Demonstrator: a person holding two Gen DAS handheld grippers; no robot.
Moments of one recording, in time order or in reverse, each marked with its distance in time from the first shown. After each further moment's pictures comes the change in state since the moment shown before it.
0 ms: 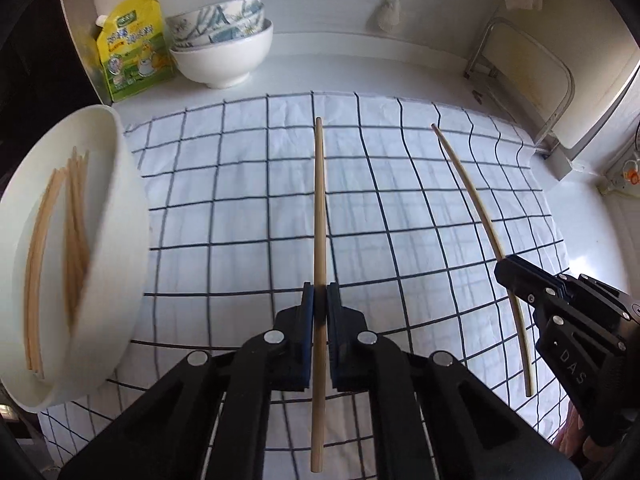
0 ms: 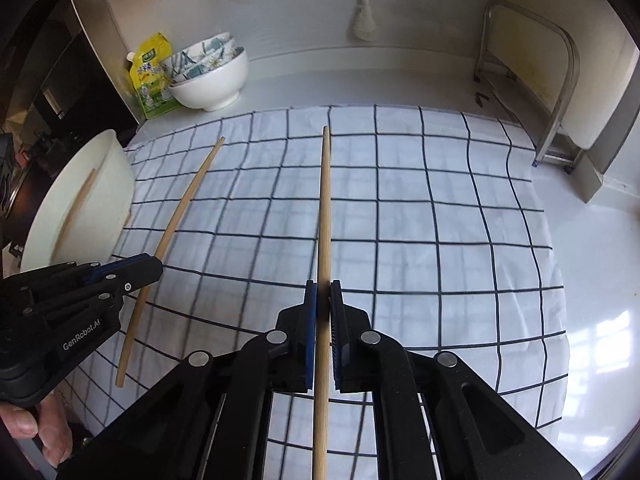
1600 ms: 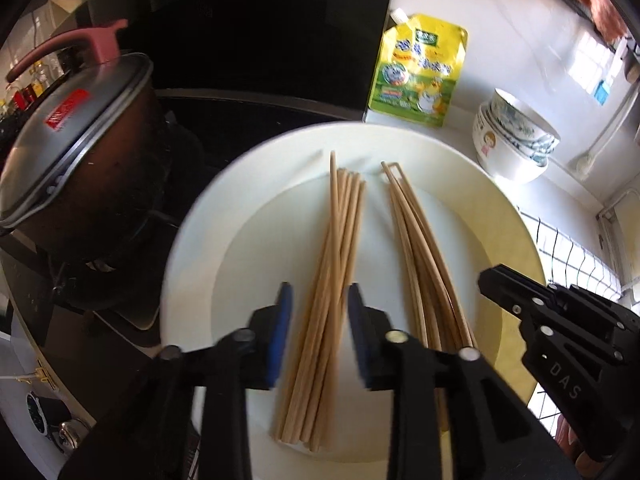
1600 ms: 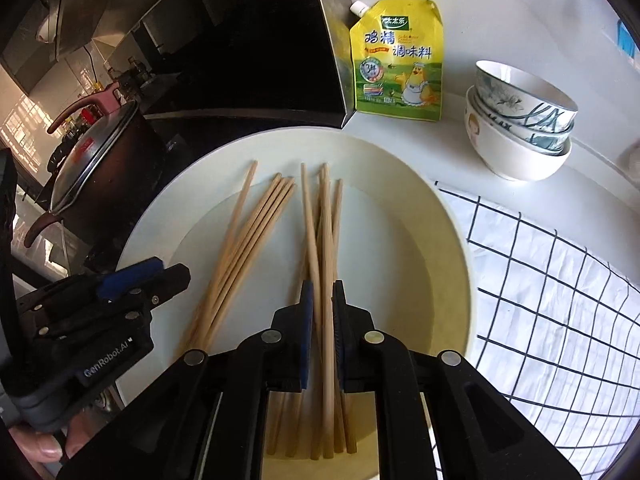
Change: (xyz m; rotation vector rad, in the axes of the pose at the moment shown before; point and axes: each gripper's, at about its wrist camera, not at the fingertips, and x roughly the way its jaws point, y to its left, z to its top) left arm -0.057 0.285 0.002 -0.376 -0.063 0.197; right arm 0.074 0.291 0.095 -0.289 0.079 0.242
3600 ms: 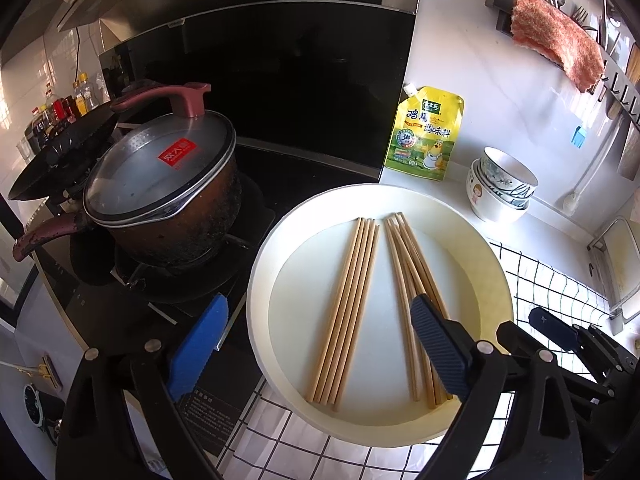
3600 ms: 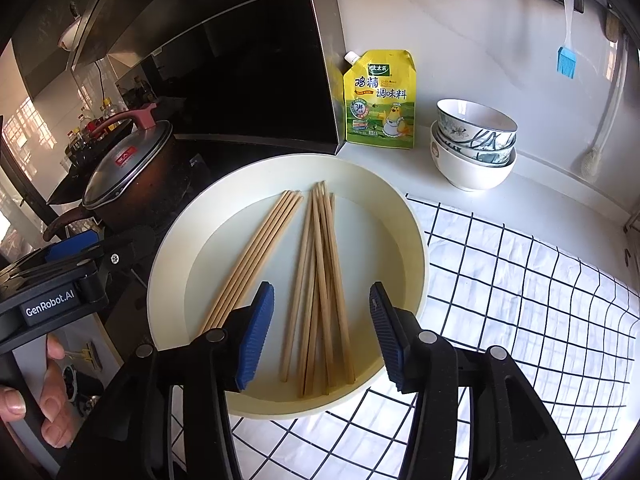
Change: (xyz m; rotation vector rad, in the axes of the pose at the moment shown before) left arm -0.088 0.016 -0.013 -0.038 -0.162 0.054; right arm -0.077 0.017 -0.034 -0.006 -0.111 -0.051
